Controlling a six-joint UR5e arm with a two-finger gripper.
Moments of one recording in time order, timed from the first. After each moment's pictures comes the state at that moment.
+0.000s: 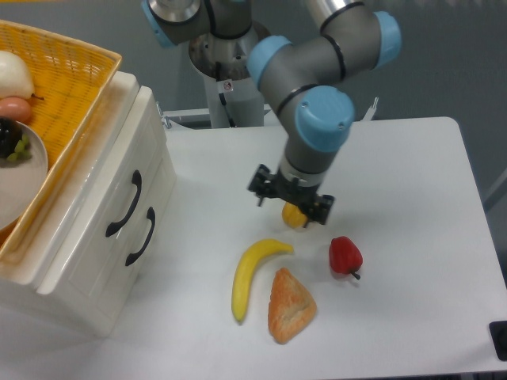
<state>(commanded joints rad) 2.44 -1.83 -1.56 -1.44 1.30 0.82</state>
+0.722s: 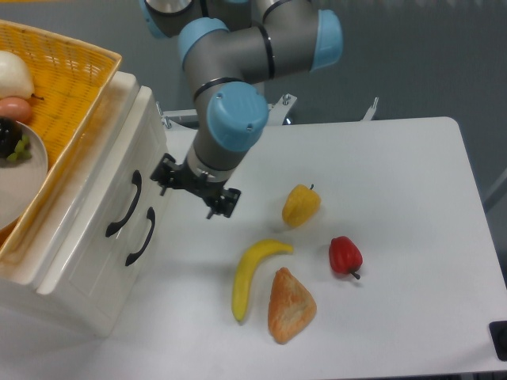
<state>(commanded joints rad) 2.29 -1.83 -1.54 -1.49 1.15 0.64</state>
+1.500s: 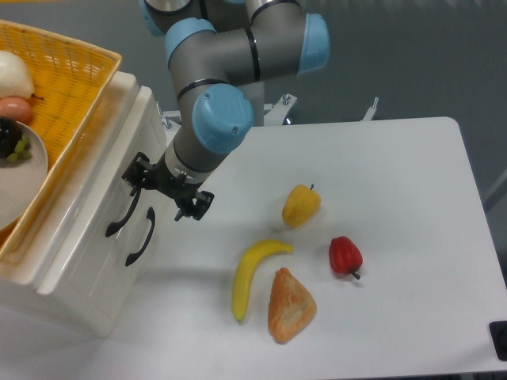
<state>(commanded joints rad) 2.26 -1.84 -1.54 -1.48 1.09 0.64</state>
